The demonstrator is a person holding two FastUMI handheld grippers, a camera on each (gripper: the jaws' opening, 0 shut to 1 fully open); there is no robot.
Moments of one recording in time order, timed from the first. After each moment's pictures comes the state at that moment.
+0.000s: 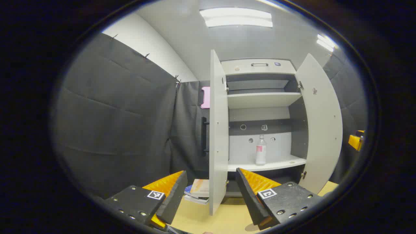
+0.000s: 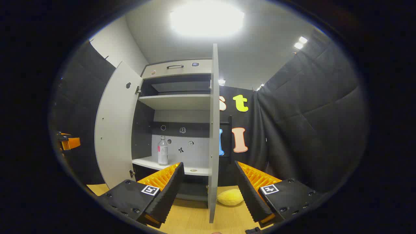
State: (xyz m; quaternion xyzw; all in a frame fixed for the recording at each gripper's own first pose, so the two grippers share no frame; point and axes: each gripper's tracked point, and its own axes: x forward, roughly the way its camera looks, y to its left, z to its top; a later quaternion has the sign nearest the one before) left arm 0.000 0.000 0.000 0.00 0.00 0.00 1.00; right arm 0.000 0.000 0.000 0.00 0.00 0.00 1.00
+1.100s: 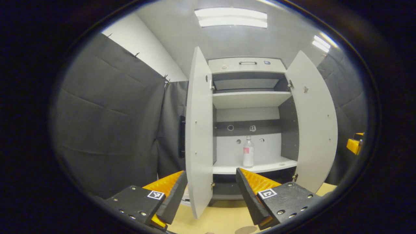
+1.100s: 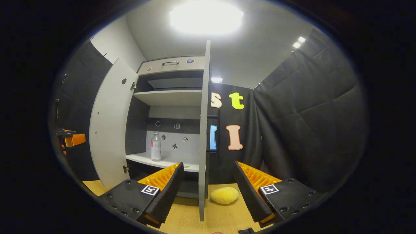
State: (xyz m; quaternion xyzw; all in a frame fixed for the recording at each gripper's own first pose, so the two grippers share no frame) left arm 0.037 -0.063 0.004 -0.01 -0.01 -0.05 1.00; right arm -0.003 -0.030 -0.019 -0.01 0.01 -0.01 1.00
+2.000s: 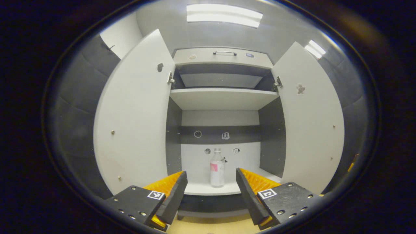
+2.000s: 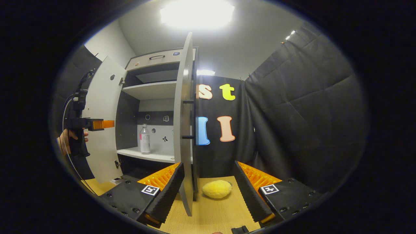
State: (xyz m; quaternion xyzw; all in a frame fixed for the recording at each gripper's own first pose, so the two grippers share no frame) left arm 0.205 -0.202 0.018 -0.03 -0.01 -0.17 0.98; right arm 0.005 -0.083 -0.049 0.01 0.04 -0.05 1.00
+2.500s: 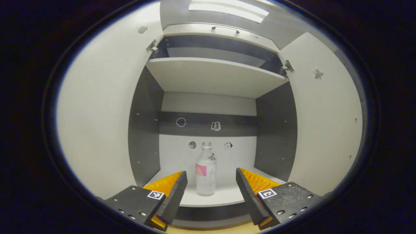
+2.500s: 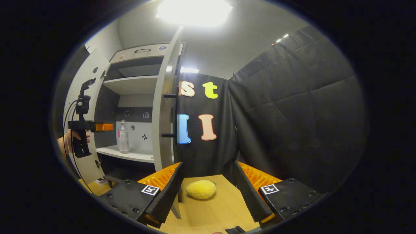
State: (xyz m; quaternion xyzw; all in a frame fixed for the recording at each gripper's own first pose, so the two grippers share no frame) left arm 0.319 -0.265 -0.036 -0.05 0.03 -0.23 0.97; right arm 0.022 -0.104 -0.058 0.00 0.05 -0.14 0.99
